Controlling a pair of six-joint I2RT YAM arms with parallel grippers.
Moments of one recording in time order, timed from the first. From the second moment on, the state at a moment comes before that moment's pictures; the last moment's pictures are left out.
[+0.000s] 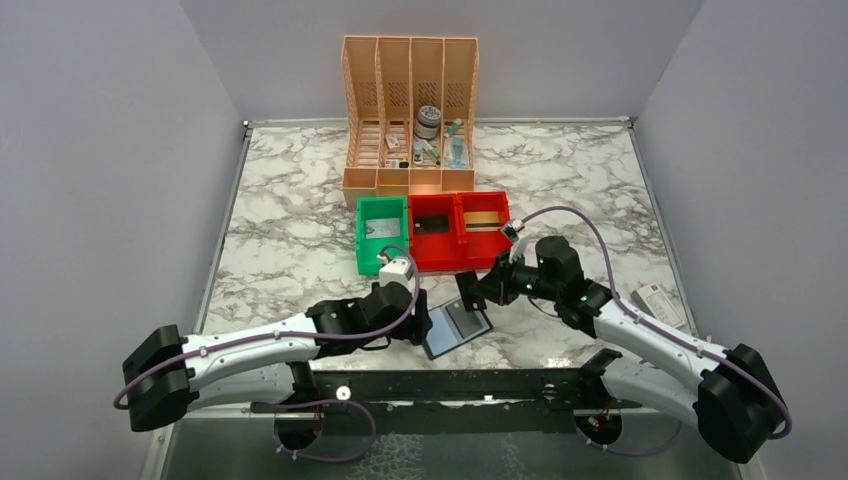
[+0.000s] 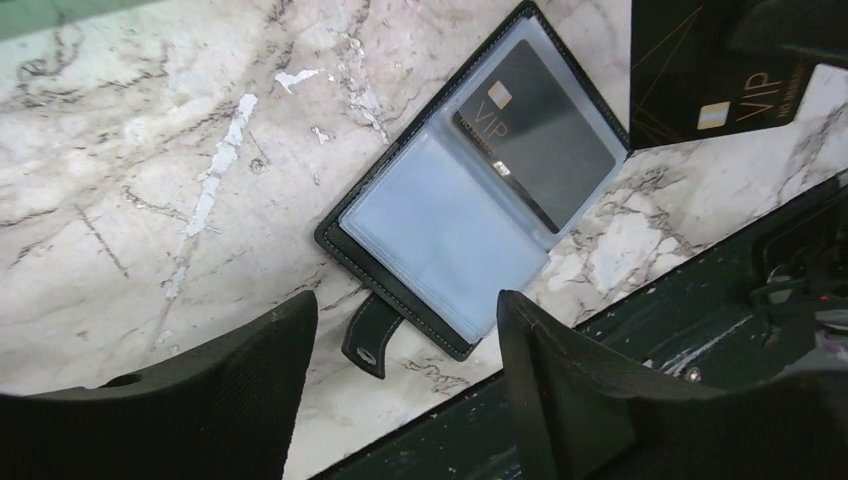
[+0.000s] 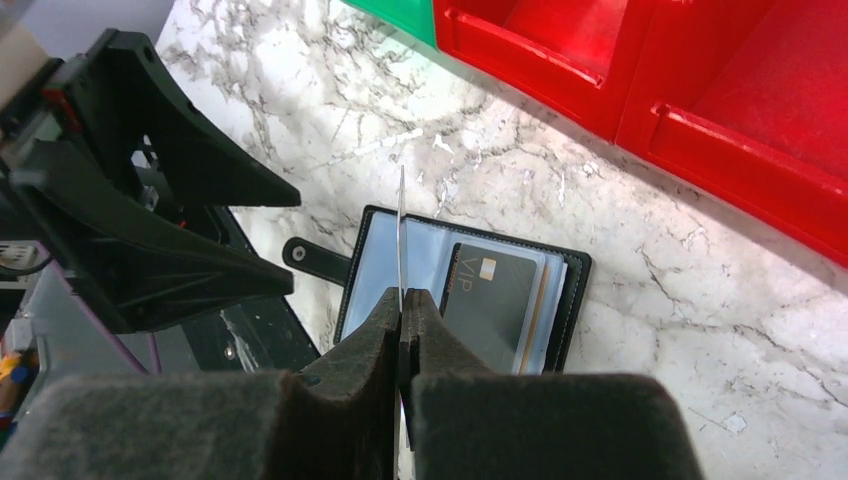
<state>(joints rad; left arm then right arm) -1.14 1.02 0.50 -0.27 -0.26 -0.83 0.63 1.01 0.44 0.08 -0.43 0.45</state>
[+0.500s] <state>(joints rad) -1.10 0.96 0.76 -0.71 -0.37 -0.76 0.63 0.86 0.43 0.18 -0.30 0.41</state>
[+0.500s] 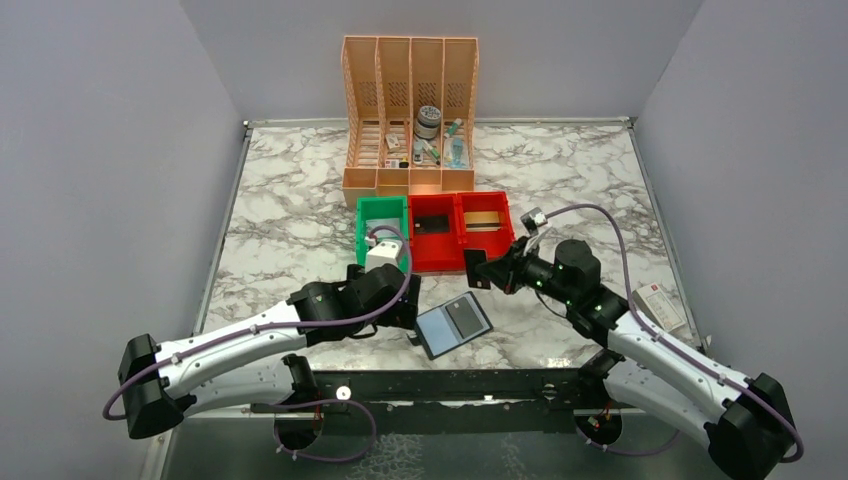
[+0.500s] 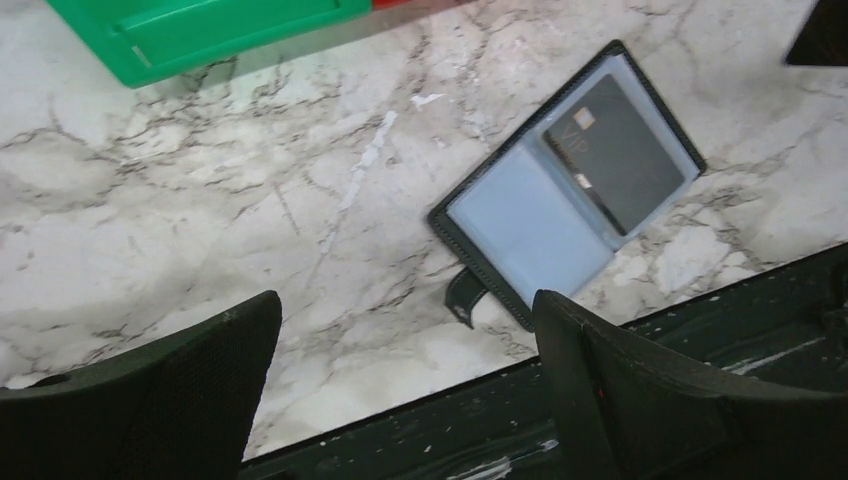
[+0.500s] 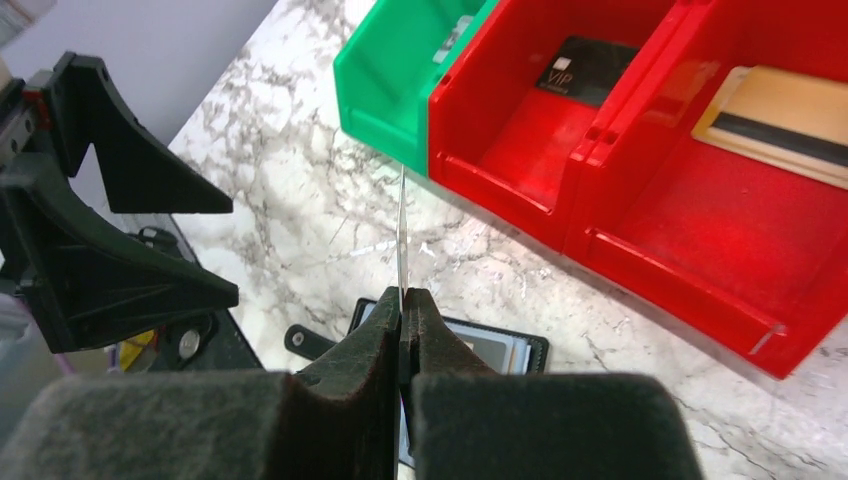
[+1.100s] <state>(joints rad) -1.09 0.86 0.76 -0.83 -0.48 -0.75 0.62 0.78 0.49 0.03 -0.31 0.45</state>
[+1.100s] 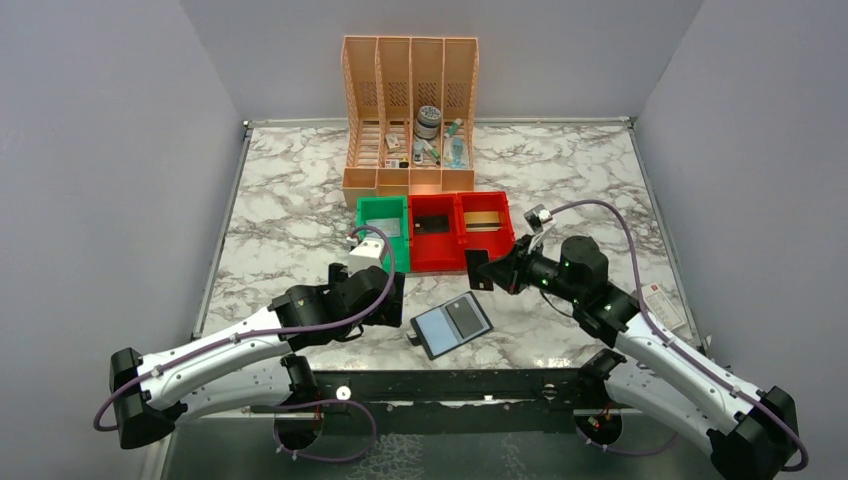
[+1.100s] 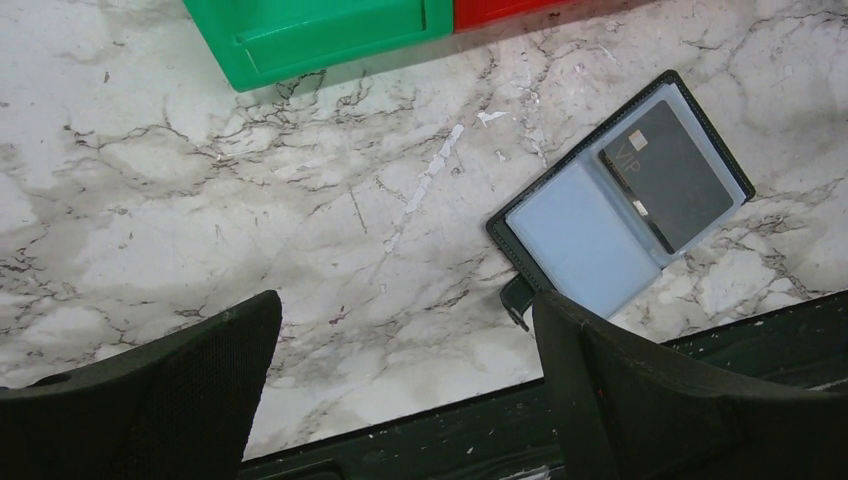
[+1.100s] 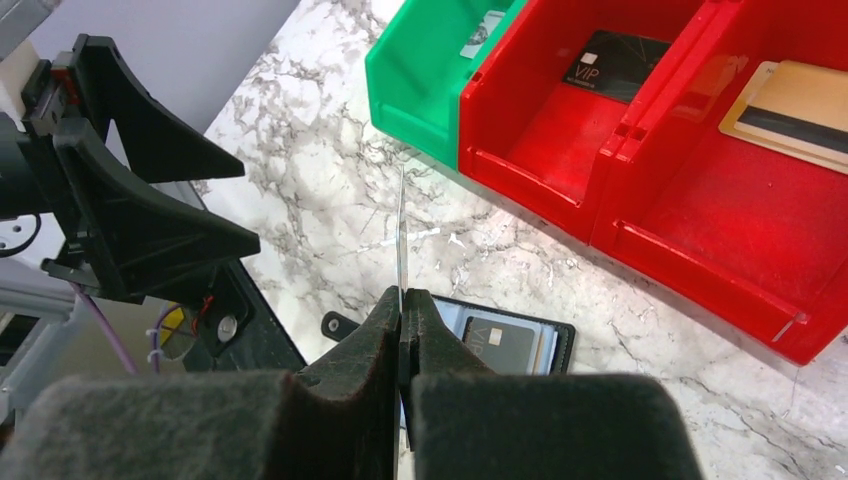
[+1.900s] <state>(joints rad) -1.09 0.77 0.76 -0.83 -0.51 -0.75 0.69 1.40 0.79 0.29 -0.30 -0.17</state>
